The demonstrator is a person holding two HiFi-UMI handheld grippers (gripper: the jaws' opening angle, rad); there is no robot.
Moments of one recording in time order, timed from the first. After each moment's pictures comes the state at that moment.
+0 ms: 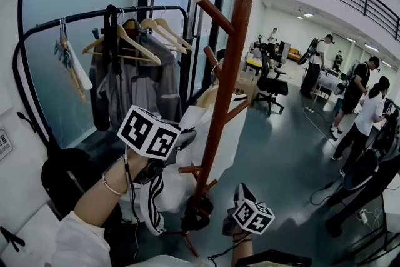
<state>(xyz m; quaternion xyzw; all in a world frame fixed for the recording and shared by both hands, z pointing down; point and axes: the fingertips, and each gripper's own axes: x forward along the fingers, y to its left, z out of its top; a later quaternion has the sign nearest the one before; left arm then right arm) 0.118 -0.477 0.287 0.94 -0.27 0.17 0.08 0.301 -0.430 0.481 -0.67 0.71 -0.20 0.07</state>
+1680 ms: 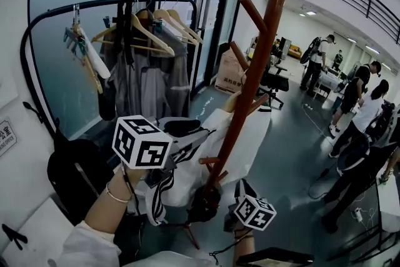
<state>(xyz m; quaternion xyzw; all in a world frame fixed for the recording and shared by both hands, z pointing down) 0.077 -0.434 0.267 0.98 -0.21 0.03 0.06 0.253 -0.414 0.476 -0.67 0.71 -0.20 0.04</state>
